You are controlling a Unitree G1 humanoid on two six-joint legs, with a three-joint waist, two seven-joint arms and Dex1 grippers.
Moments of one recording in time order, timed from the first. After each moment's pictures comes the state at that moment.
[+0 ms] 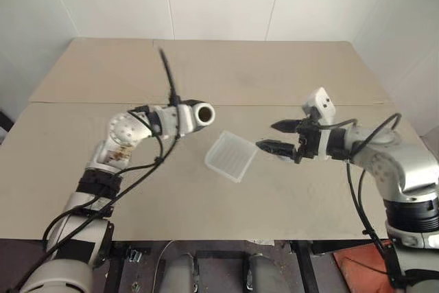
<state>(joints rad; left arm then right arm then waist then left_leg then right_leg) -0.80 0.54 -0.21 0.51 0.29 -0.60 -0.70 -0.60 -0.71 -0.02 -0.29 0.61 1.04 0.89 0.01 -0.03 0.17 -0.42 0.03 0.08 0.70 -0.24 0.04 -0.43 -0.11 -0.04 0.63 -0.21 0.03</state>
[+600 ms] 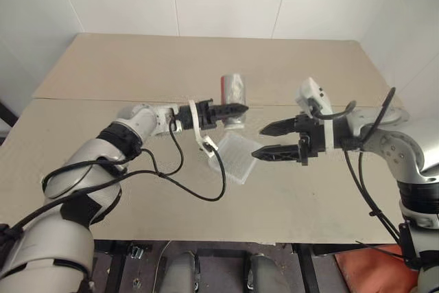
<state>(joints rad) -1.22 0.57 -0.90 0.79 1.54 -0.59 0.83 -0.74 -0.81 0.06 -0.27 0.69 1.11 1.01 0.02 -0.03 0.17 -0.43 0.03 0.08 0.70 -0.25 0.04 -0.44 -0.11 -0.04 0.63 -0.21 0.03</state>
